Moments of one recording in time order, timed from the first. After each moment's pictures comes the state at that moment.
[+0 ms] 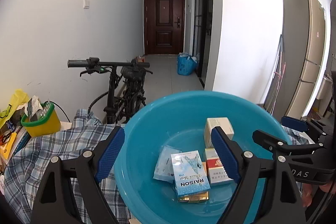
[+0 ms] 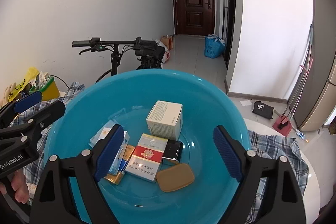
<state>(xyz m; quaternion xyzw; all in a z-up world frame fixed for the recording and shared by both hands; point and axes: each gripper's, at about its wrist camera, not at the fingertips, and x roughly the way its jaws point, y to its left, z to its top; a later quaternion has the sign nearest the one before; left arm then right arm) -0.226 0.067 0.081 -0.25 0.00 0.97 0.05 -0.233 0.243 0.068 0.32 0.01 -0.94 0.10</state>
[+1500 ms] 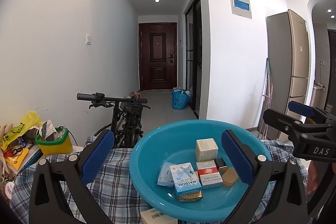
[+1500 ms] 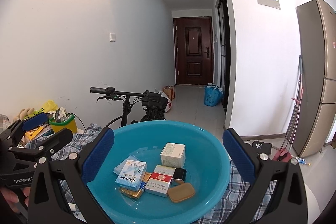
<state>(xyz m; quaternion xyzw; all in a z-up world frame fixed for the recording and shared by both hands) -0.124 0.053 0.119 -0.13 0.01 0.99 0.08 -0.131 0.247 0.132 0.15 0.00 -0.98 0.11</state>
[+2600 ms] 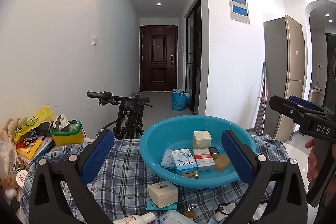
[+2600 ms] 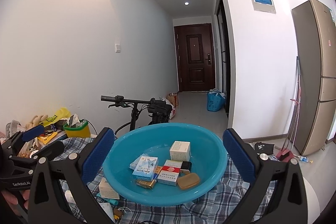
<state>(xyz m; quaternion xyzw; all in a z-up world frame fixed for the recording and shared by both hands) -0.037 0.026 0.135 -0.13 0.00 0.99 0.08 -0.061 0.255 0.149 0.12 -0.02 -0.99 0.12</state>
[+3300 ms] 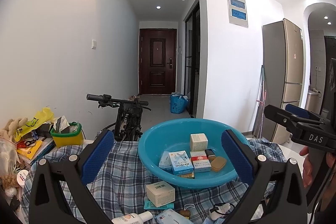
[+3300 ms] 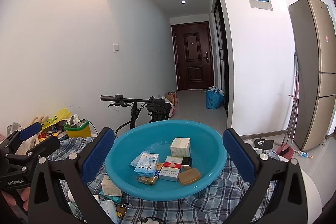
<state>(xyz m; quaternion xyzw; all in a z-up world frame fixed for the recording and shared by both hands) -0.023 0.029 0.140 -0.12 -0.01 0.99 0.08 -0.051 0.254 0.145 0.13 -0.03 -0.98 0.11</state>
